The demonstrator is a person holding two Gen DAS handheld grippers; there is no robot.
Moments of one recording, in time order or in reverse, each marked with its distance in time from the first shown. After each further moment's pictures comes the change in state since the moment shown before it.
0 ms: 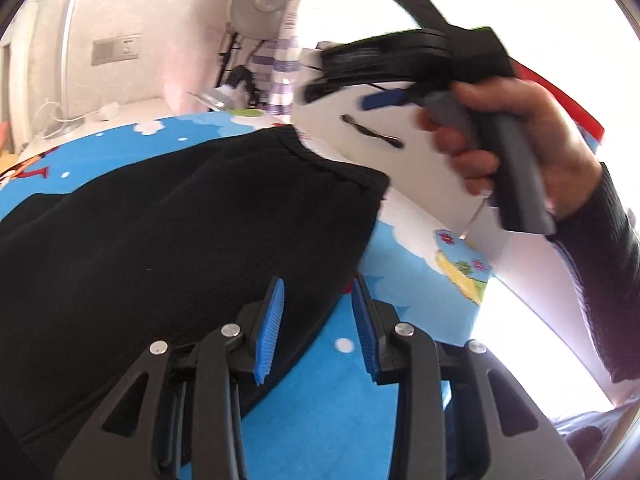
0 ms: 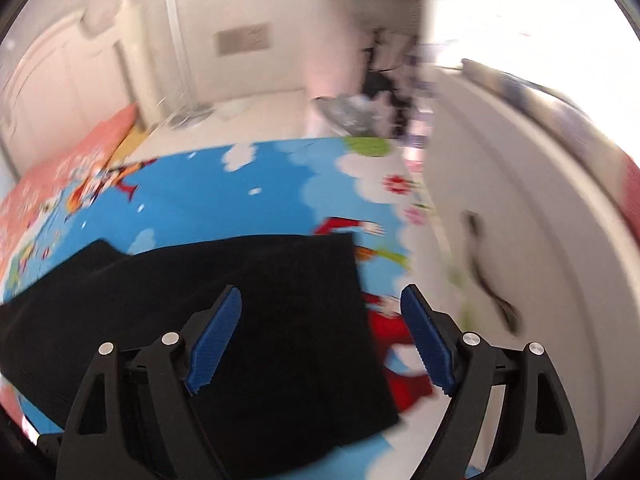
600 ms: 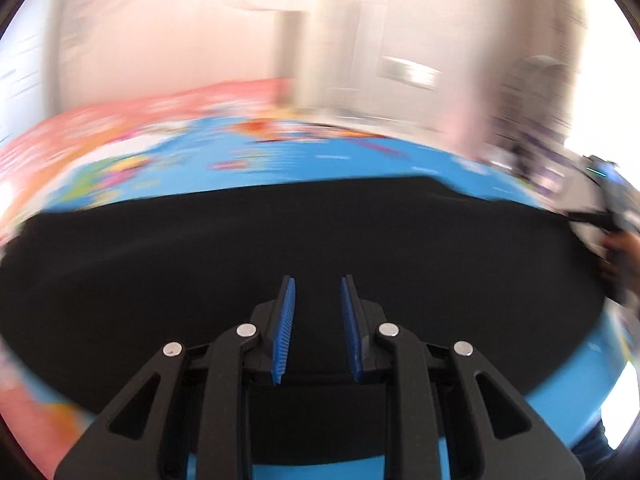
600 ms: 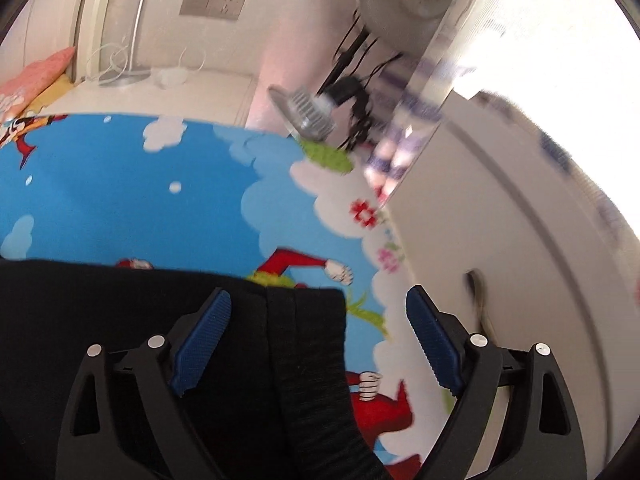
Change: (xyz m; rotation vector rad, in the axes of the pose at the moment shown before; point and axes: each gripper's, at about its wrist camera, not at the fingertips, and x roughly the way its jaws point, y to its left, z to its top) left arm -0.200 0.203 -0.101 -0.485 -0.157 0.771; right arm 0.050 0.027 0.016 -0.094 -0.116 -0.445
